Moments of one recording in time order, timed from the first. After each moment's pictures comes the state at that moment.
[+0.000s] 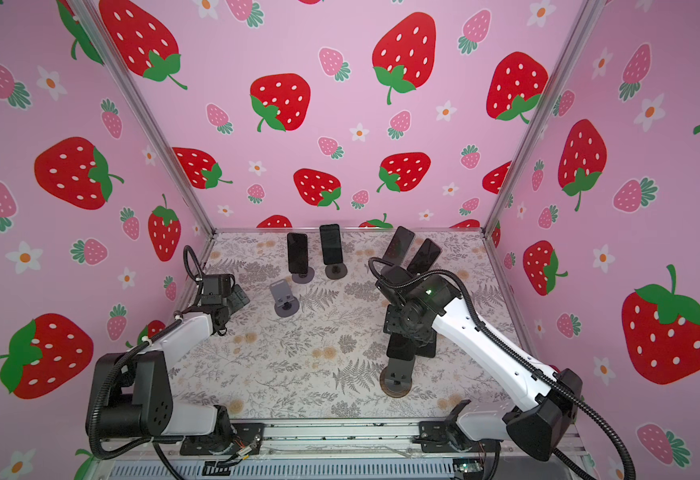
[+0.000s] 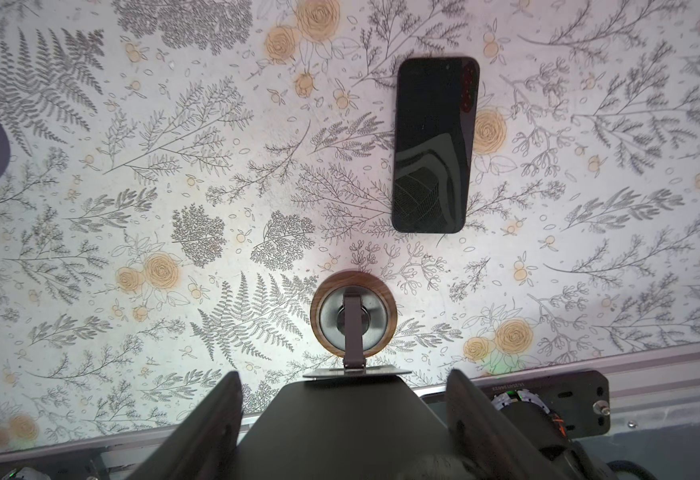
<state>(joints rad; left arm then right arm) 0.05 1.41 0.75 -0.18 -0.35 -0.55 0.83 1.32 1.38 -1.39 0.20 0.88</state>
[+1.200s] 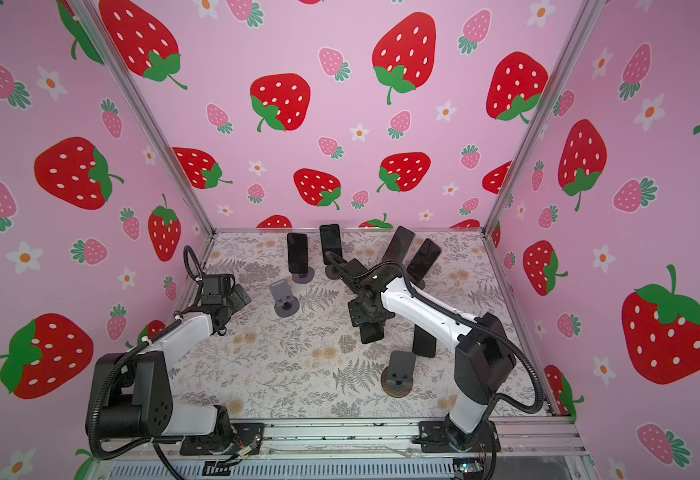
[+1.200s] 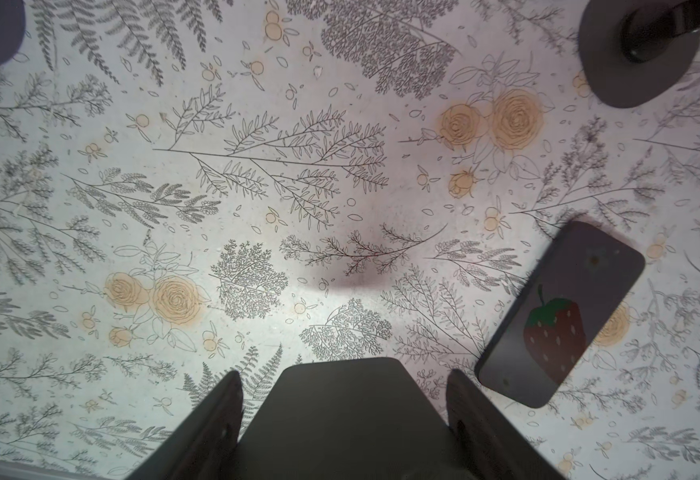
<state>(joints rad) 0.05 1.41 0.75 -0.18 -0.32 -0.56 0.86 1.71 1.45 -1.08 0.15 0.46</state>
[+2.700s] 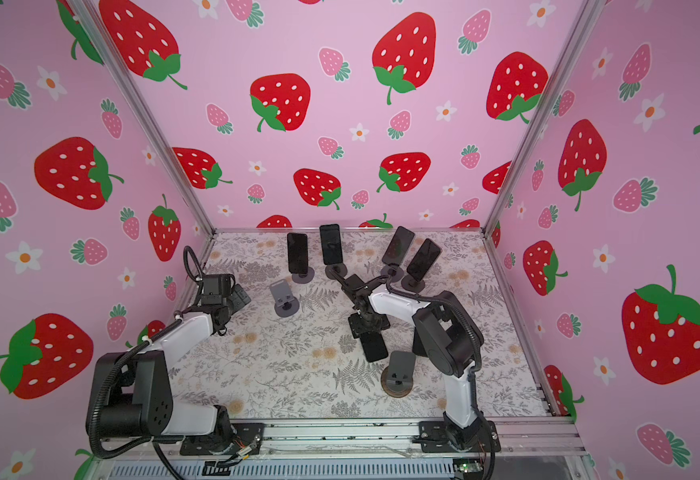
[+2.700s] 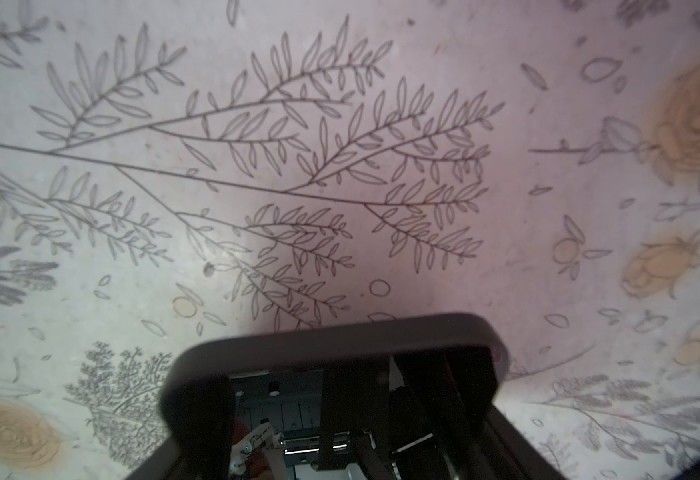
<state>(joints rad) 0.05 1.42 0.75 -0.18 -0.32 -0.57 0.80 1.95 1.32 -0.81 0.04 0.35</state>
